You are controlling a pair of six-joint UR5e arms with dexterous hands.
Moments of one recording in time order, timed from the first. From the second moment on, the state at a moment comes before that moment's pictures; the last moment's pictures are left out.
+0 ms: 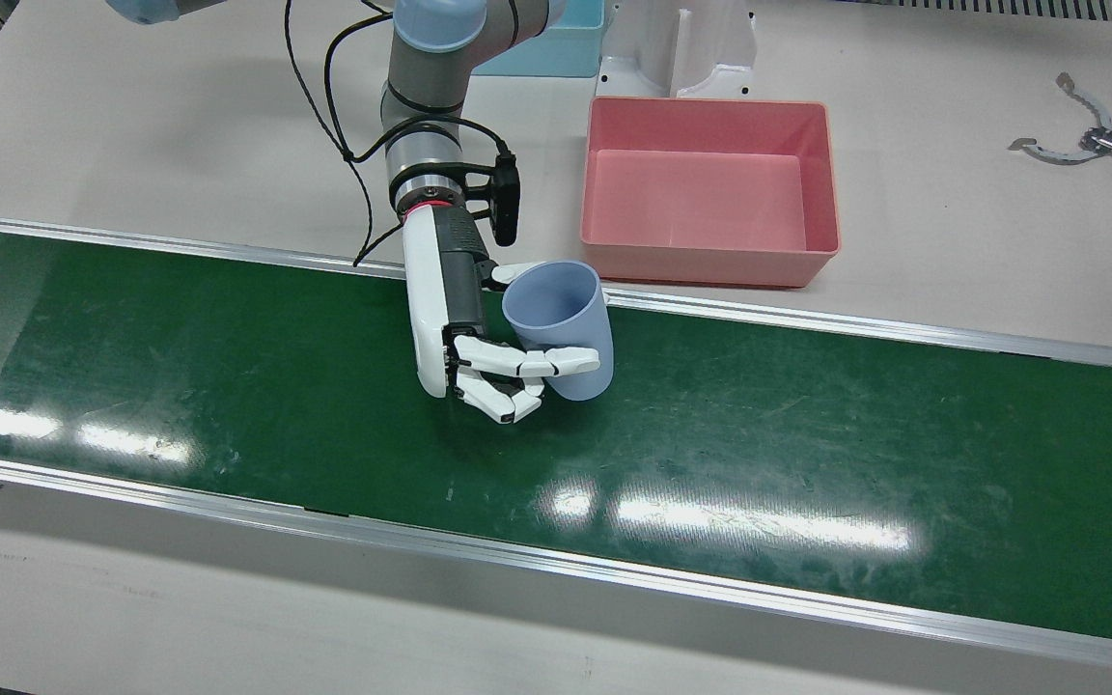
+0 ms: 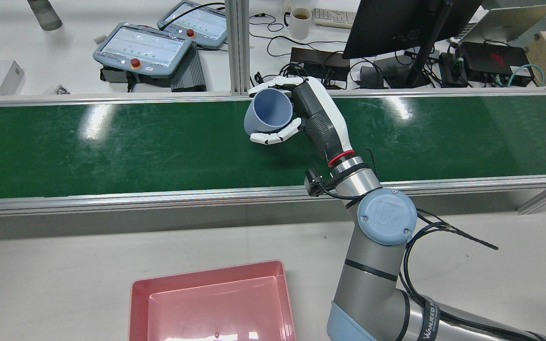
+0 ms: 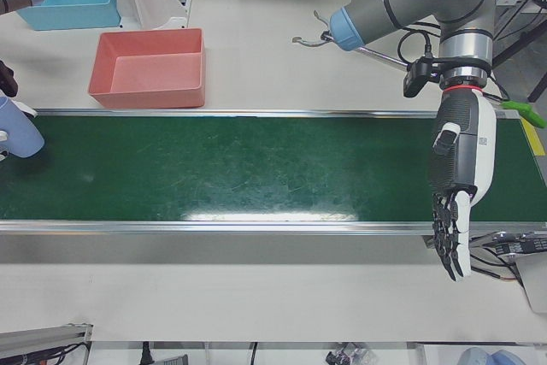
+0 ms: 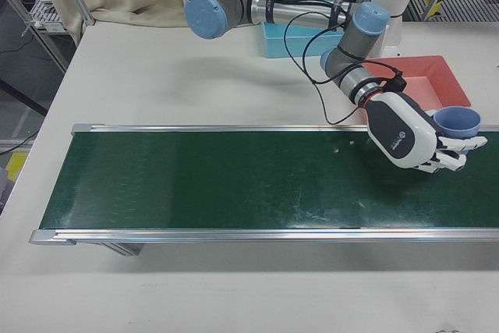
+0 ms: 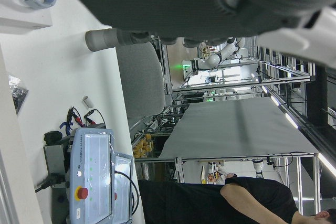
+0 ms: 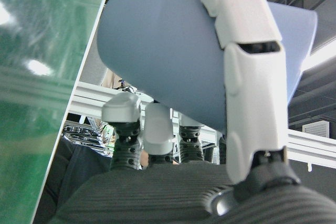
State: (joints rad) left arm -1.46 -1.87 -1.66 0.44 1.75 0.12; right arm 0.56 -0.94 1.81 -3.45 -0.78 -0.61
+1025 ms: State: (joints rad) left arm -1.46 -1.87 -1.66 0.44 1.75 0.12; right arm 0.14 -1.01 2.12 -3.45 -0.74 -0.72
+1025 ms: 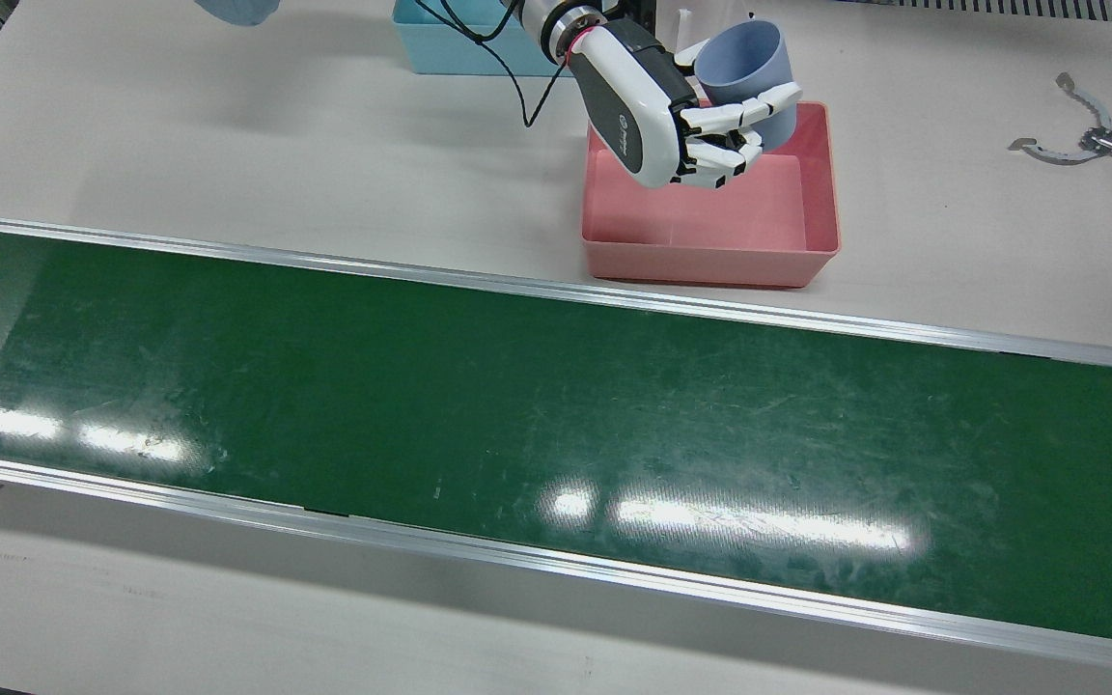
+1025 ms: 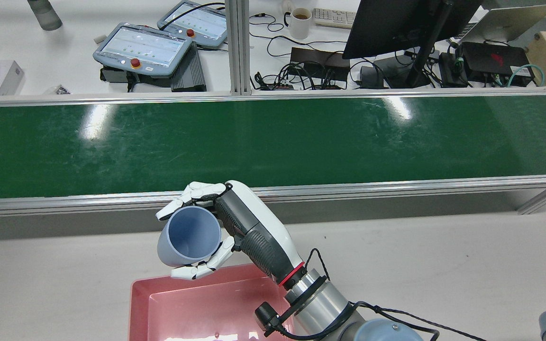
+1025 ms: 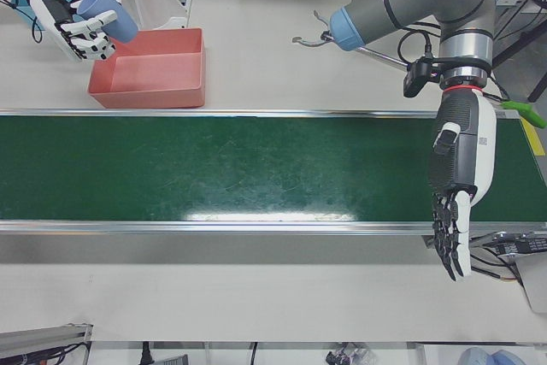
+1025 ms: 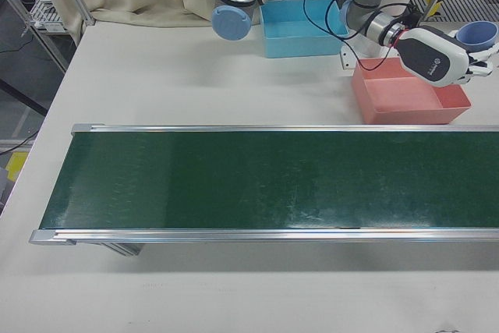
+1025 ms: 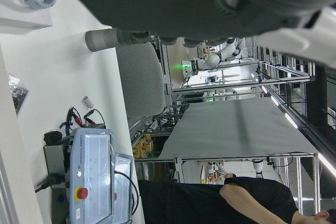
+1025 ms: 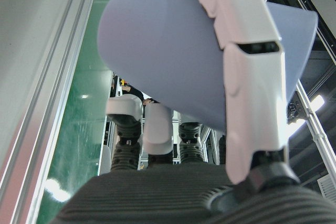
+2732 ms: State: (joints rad) left arm -1.46 -1.87 -1.66 0.44 1.75 0.12; right arm 0.00 -1.11 2.25 -3.45 -0.60 -0.72
